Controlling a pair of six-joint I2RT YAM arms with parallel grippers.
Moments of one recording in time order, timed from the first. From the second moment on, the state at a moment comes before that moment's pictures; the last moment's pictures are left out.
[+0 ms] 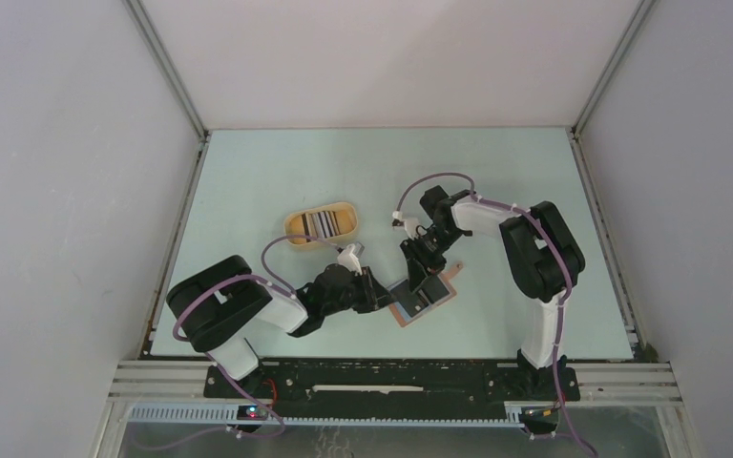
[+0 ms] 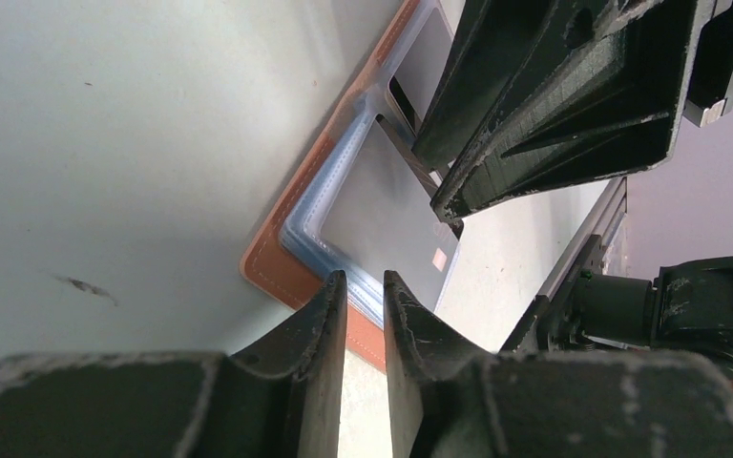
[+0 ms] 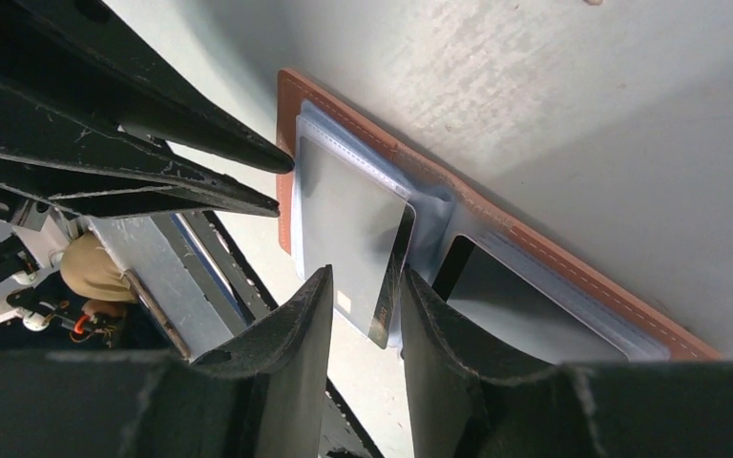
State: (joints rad) left arm -0.88 1.63 0.33 0.83 0.11 -0.98; right arm 0.49 1.97 1.25 -0.81 -0.73 -0.20
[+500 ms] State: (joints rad) left arm -0.88 1.63 0.33 0.83 0.11 -0.98; right arm 0.50 1.97 1.25 -0.84 -0.70 -0.22
